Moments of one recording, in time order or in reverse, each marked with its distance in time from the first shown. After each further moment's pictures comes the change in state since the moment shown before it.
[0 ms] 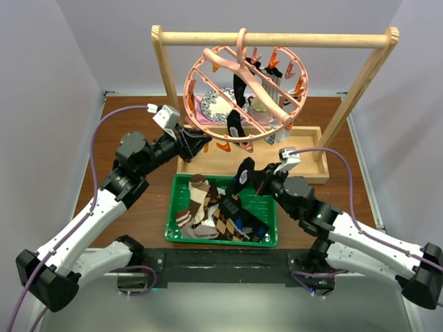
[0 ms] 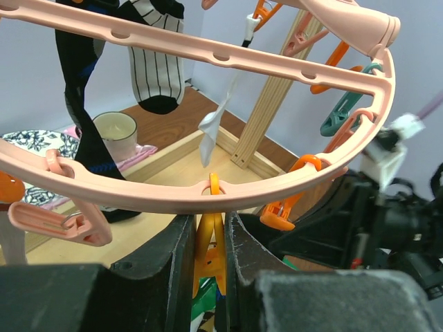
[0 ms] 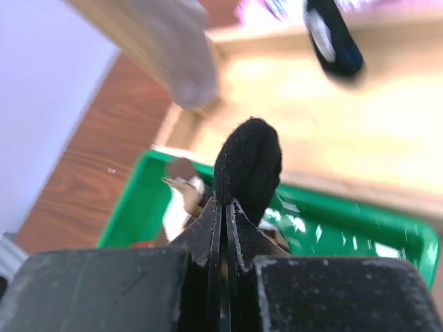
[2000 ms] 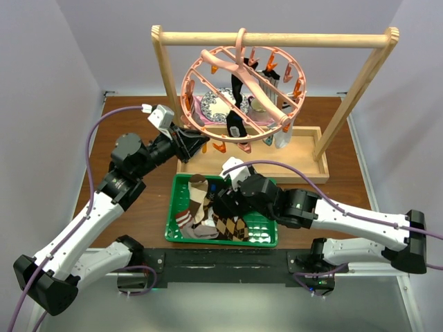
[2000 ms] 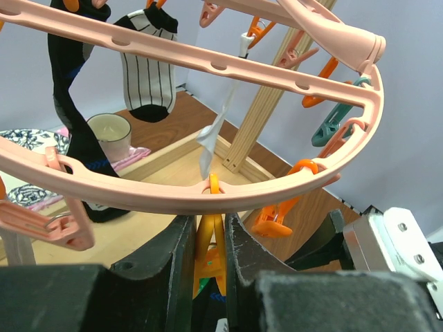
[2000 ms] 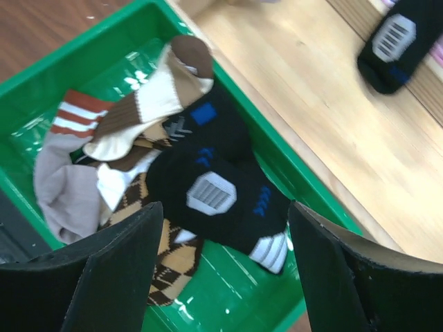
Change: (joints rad) left arm 0.013 -0.032 0.000 -0.012 0.009 -0.052; right arm 0.288 0.272 0.434 -0.545 0.047 -0.489
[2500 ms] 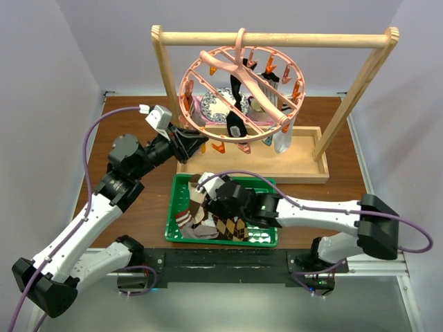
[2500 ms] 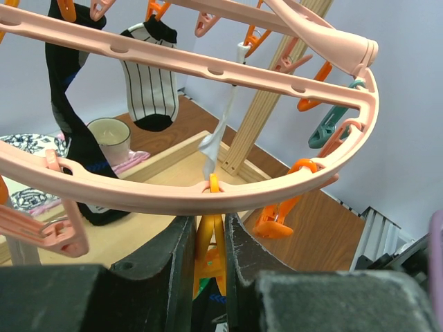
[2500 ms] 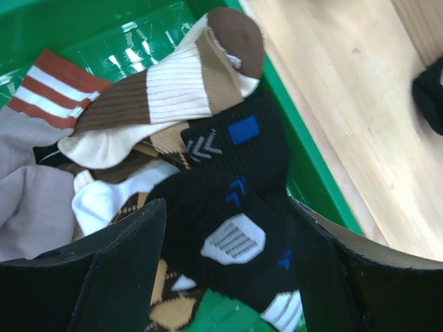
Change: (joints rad) left arm 0.003 -0.016 0.000 0.000 0.006 0.000; right arm 0.000 0.254 -0.102 0.308 -0.069 -0.177
